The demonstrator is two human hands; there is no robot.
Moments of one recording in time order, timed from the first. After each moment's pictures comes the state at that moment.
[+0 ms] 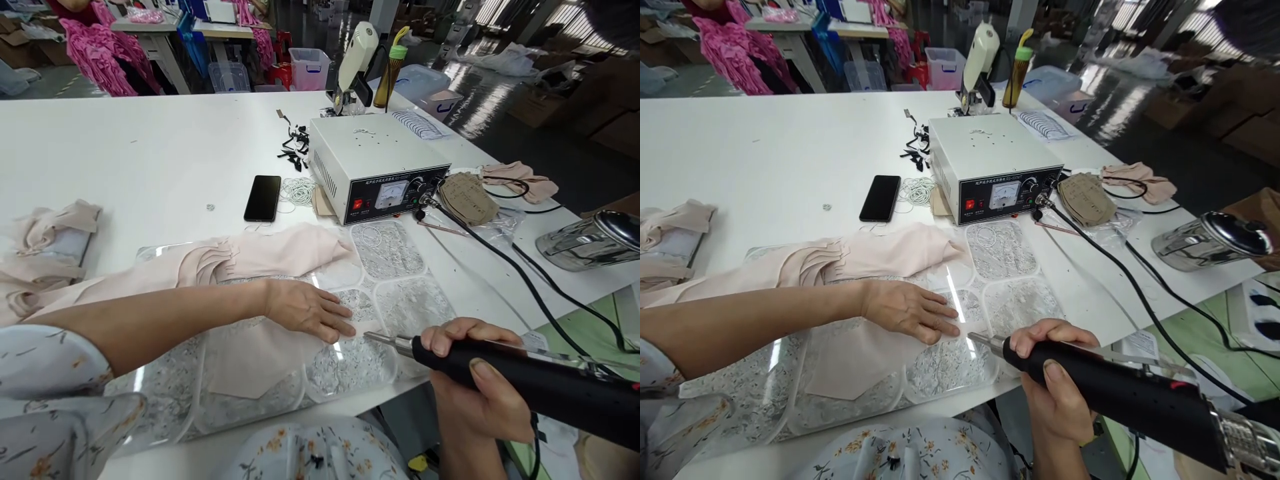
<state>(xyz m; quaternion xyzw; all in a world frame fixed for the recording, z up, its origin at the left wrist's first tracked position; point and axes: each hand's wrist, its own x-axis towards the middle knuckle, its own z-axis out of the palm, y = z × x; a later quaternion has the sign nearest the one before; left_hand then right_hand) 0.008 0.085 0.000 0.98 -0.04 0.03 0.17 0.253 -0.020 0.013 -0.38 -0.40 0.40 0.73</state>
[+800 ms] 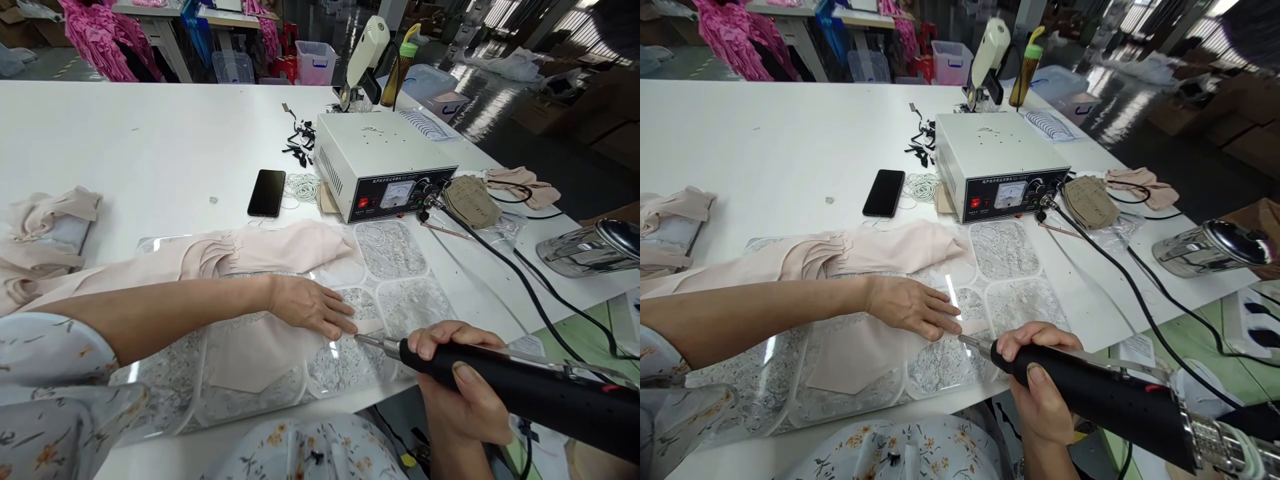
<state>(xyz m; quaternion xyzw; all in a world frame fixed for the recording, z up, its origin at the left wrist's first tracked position) 0.008 0.085 -0.005 0.95 -0.01 0.11 0.28 0.240 -0.025 0.013 -0.38 -0.43 0.42 0.70</state>
